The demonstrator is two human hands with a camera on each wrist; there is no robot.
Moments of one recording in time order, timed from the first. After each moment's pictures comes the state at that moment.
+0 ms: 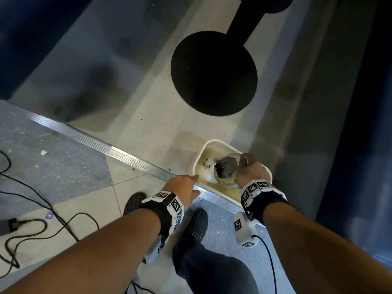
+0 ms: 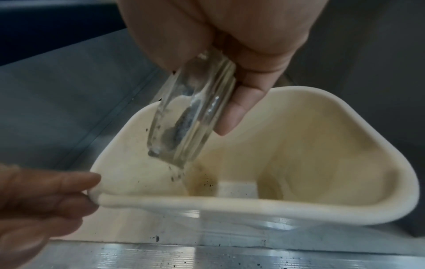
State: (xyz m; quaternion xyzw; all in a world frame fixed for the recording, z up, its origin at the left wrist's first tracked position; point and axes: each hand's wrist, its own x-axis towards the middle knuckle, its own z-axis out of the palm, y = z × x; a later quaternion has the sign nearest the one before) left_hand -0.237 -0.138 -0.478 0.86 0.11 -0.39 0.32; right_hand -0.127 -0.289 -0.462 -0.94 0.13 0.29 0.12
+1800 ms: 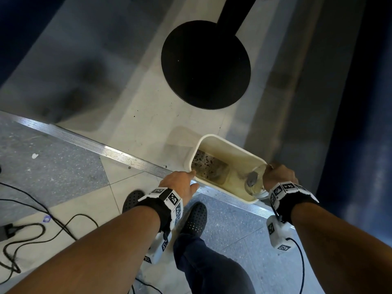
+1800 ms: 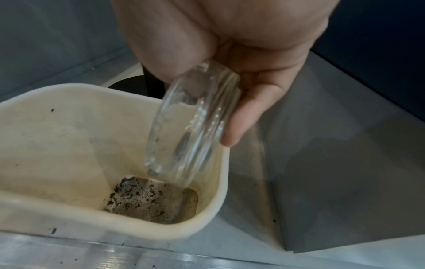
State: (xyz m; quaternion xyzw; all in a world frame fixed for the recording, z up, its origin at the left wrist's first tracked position) left_hand -0.232 -0.137 -0.475 0.84 0.15 -0.40 0.33; right_hand -0.113 -0.363 -0.457 -0.93 0.20 0.30 -0.02
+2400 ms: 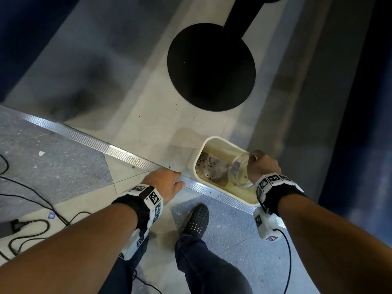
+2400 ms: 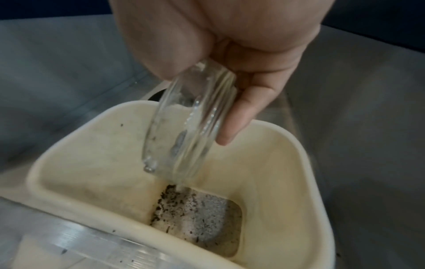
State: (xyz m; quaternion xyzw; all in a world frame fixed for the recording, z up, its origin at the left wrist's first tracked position) left_hand -0.245 -0.092 -0.475 0.86 0.14 -0.41 0.28; right_hand -0.110 -0.305 -0.450 -0.95 0.09 0.30 0.02
